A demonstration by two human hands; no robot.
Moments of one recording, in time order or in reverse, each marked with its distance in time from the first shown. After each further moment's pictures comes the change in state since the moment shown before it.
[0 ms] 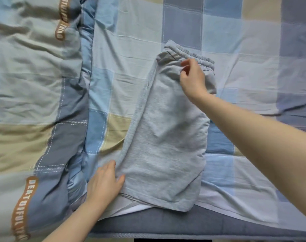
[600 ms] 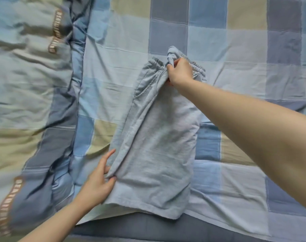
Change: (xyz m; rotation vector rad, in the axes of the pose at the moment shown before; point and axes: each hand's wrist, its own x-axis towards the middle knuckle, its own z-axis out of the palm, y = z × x) left_hand -0.023 0.055 -0.028 -0.550 -0.081 0.120; right_hand 0.043 -0.007 -0.039 0.042 -0.066 0.112
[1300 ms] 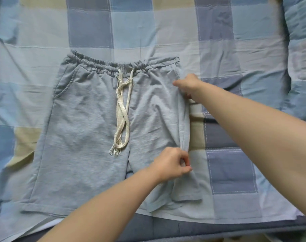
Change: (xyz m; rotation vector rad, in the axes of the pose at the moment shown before) left_hand 0.055 0.234 0.303 0.268 -0.465 0.511; right_hand 0.003 0.227 -0.184 0.212 -0.176 0.372
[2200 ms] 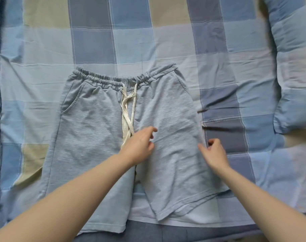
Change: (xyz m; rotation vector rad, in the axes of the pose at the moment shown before) left_hand -0.012 -0.055 -0.112 0.233 0.170 -0.109; right_hand -0.105 0.161 0.006 -0.333 0.249 0.223
